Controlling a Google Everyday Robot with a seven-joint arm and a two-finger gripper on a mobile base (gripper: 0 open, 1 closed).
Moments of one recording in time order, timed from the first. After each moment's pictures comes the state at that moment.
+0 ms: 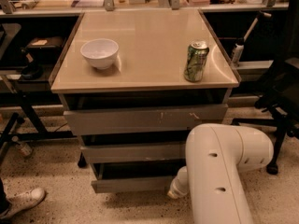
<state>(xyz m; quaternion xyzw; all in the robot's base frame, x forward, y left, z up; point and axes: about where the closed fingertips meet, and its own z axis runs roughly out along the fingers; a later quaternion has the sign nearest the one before) 0.517 -0.119 0.176 -0.48 0.87 0.10 0.11</state>
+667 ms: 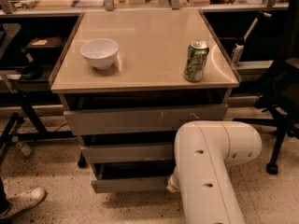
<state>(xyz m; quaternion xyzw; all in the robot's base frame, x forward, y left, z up) 0.548 -0.113 0.178 -0.49 0.86 0.08 0.12</state>
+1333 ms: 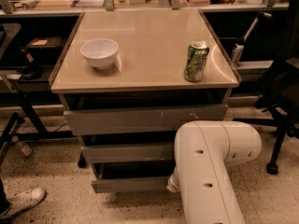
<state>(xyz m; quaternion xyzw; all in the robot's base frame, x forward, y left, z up) 0.549 -0.113 0.178 -0.49 0.86 0.08 0.12</state>
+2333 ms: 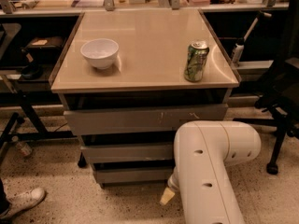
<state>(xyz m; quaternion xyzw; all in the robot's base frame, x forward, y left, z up) 0.548 -0.113 0.178 -0.49 0.86 0.08 0.12</state>
